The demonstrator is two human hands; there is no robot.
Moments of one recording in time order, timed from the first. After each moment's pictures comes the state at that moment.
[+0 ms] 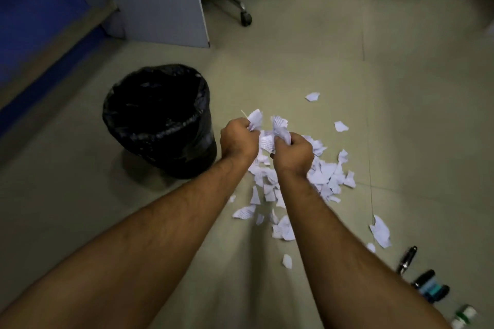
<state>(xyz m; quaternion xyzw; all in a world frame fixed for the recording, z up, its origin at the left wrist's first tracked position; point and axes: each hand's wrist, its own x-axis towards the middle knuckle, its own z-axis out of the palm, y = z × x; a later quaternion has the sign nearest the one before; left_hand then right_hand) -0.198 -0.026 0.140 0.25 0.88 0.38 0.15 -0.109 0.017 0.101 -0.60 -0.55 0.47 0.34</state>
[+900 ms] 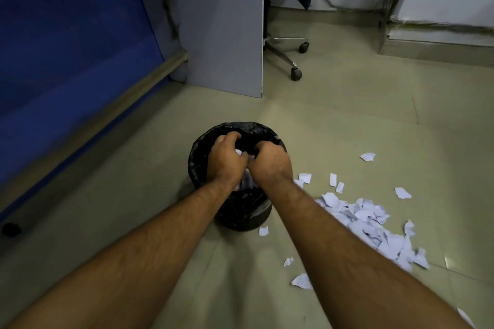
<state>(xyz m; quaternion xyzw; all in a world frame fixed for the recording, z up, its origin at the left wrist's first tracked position) -0.382 -0.105 0.199 0.28 0.89 0.36 0.03 -0.309 -0.035 0.204 -0.41 -0.85 0.29 0.13</state>
